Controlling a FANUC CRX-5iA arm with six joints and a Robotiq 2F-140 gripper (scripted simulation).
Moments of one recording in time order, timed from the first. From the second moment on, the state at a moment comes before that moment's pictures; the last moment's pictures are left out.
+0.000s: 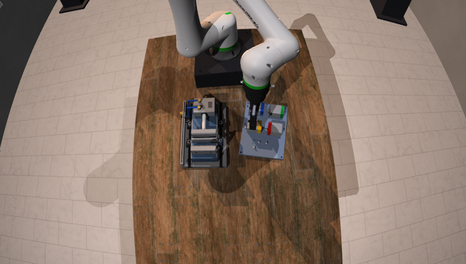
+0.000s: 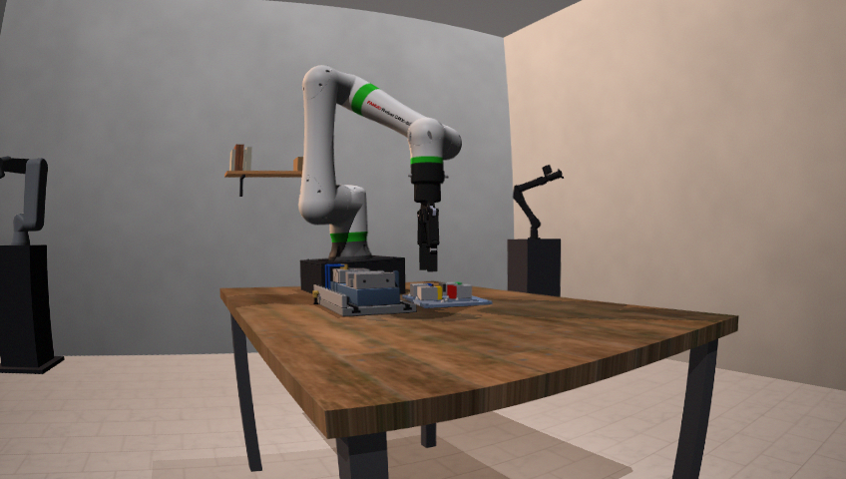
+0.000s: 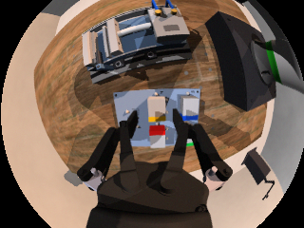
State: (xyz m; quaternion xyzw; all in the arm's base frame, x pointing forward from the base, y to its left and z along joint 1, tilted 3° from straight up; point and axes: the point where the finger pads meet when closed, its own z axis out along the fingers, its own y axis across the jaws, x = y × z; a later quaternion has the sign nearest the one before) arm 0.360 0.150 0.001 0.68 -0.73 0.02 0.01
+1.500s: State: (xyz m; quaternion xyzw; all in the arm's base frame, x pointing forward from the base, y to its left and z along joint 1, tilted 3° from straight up) arm 0.358 0.154 0.014 0.68 -0.73 0.02 0.01
